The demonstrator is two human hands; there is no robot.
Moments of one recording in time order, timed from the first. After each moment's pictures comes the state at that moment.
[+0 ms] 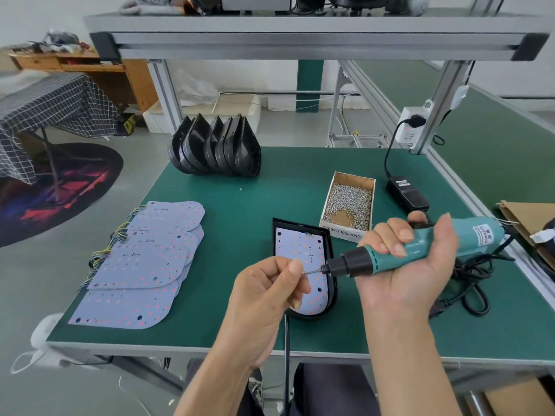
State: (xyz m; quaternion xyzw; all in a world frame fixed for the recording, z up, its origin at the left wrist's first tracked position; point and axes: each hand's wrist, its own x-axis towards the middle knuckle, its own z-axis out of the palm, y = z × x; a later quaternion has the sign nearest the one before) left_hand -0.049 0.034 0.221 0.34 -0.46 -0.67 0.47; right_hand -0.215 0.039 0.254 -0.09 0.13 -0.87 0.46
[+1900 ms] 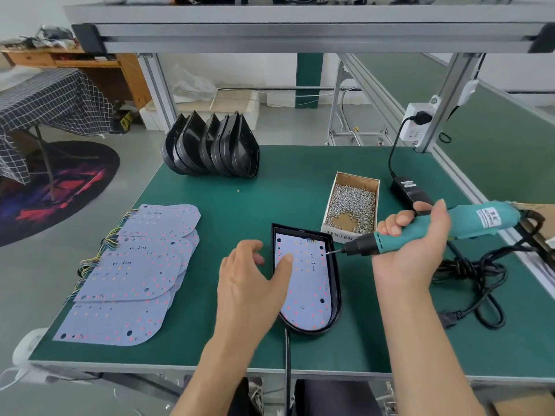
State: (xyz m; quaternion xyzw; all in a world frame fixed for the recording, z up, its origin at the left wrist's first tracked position) left_hand -0.050 -0.011 0.201 0.64 -0.63 -0.29 0.34; right_hand -0.255 -0.017 0.224 -0.08 0.30 -0.89 0.34
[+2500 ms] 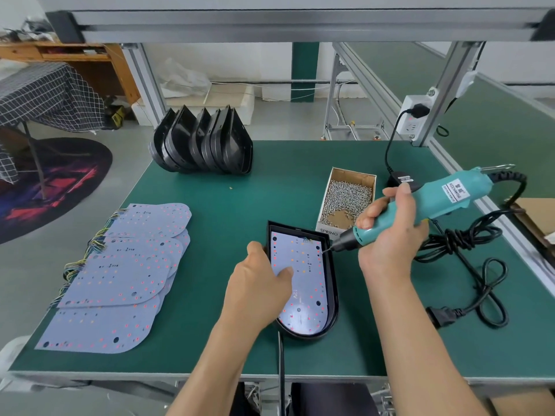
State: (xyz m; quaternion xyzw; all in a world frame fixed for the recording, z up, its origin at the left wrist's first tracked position) left_hand -0.068 -0.029 0.205 0.64 -0.66 -0.34 0.19; right_hand -0.256 -0.046 0.210 -0.16 0.37 -0.86 0.31
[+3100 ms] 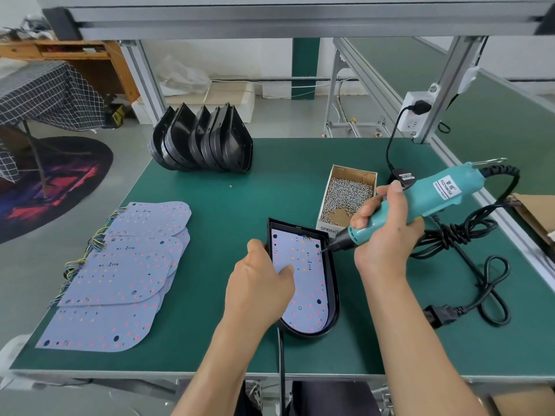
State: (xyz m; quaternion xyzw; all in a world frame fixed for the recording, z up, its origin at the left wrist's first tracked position) left_hand -0.074 -0.025 0.208 0.66 -0.65 -0.32 0.20; right_hand -0.250 -0.049 0.208 -0.18 0.38 -0.85 0.30
